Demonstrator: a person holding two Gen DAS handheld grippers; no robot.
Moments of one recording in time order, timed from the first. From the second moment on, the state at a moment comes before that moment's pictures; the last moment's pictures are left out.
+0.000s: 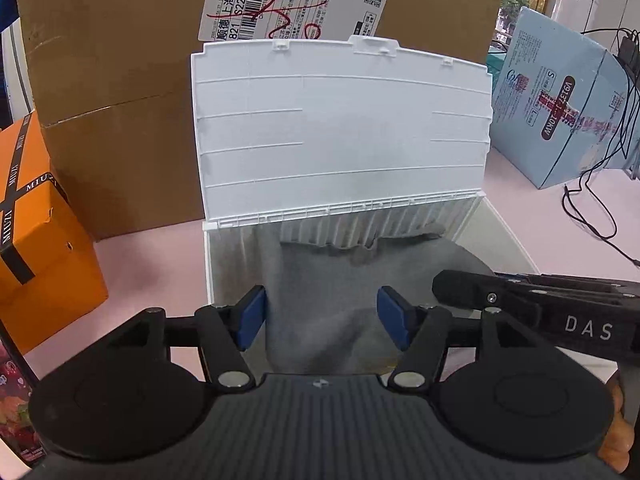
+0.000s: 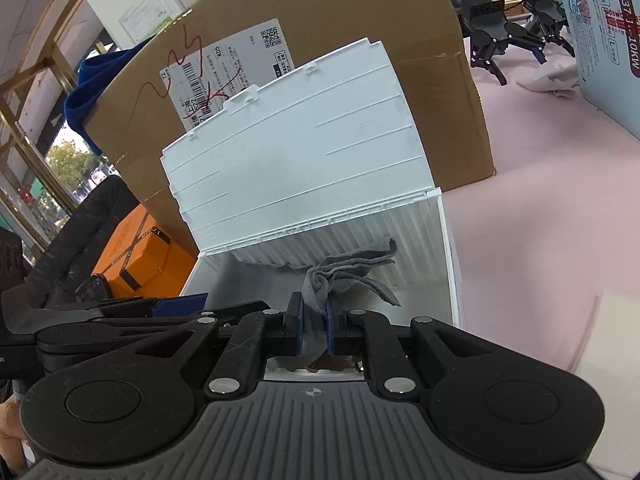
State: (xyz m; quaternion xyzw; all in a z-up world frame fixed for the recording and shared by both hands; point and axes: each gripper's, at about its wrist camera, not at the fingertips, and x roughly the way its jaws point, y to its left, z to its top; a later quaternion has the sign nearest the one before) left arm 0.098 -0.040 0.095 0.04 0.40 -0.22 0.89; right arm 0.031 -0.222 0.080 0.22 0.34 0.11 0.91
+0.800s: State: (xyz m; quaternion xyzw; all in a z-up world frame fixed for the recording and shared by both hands) left arm 0.091 -0.032 0.110 0.01 0.37 -0.22 0.90; right arm 0.010 -0.227 0.103 0.19 0.27 0.08 0.94
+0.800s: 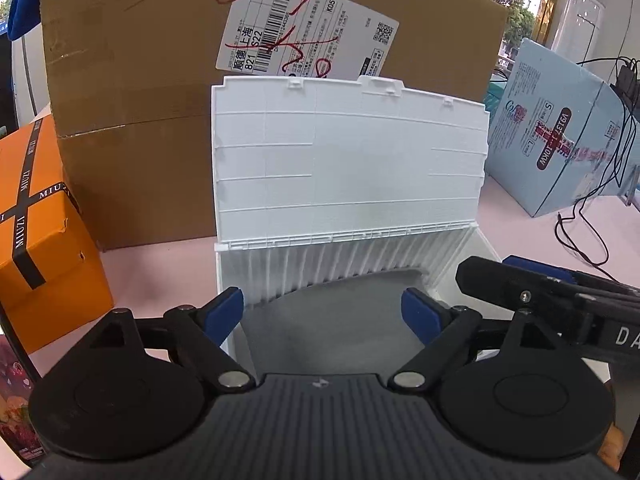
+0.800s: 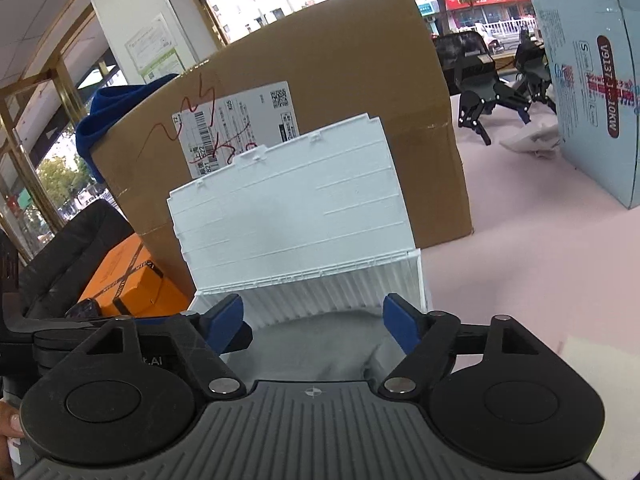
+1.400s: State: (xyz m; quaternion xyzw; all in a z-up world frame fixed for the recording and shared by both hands) left arm 0.081 -0.047 0.113 0.02 0.35 -0.24 0.90; right arm 0.007 -0.223 0.104 0.21 0.25 0.08 0.94
